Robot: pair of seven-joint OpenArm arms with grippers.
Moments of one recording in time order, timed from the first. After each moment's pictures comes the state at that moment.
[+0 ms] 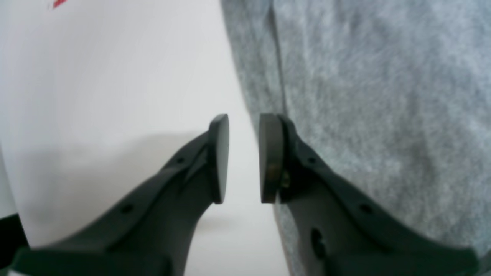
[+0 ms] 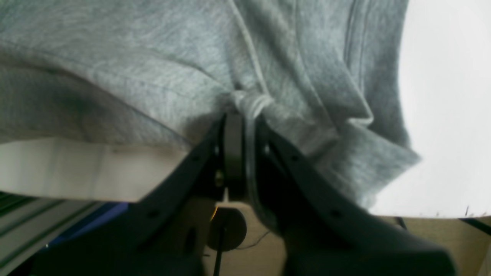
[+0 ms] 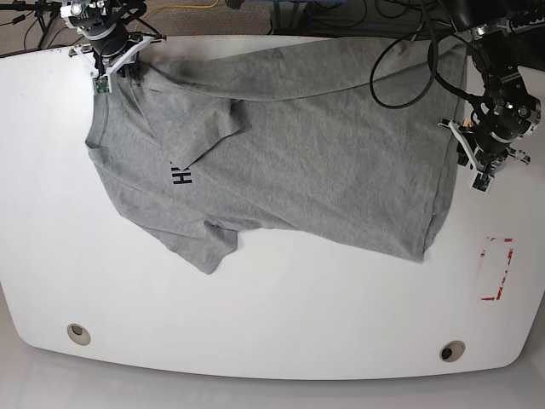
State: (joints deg) left arm 7.6 -13.4 -28.4 99.5 -3.7 -42.1 53.1; right arm -39.2 4.6 30.1 111.5 15.6 27.1 -43.7
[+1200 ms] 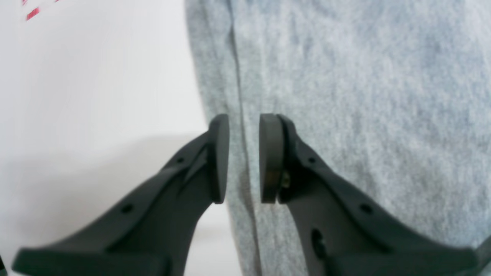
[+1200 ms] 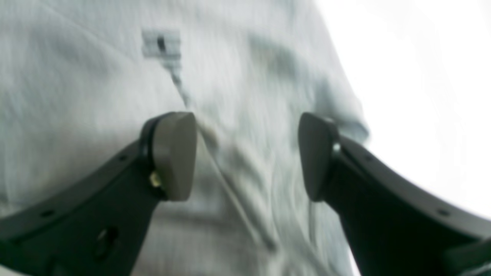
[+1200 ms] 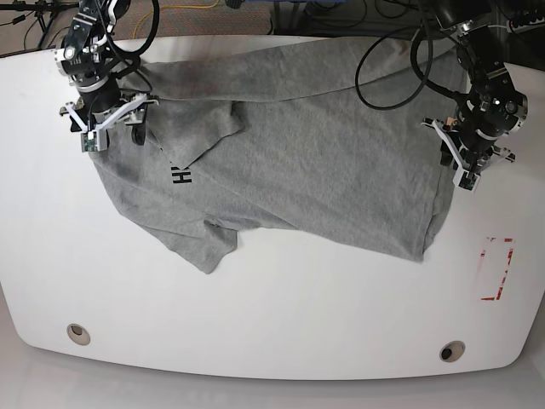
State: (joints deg) left arm 7.4 -8.2 -28.1 101.8 -3.6 -42.2 53.0; right arm -21.3 5.5 30.0 108.5 15.4 27.1 -42.1
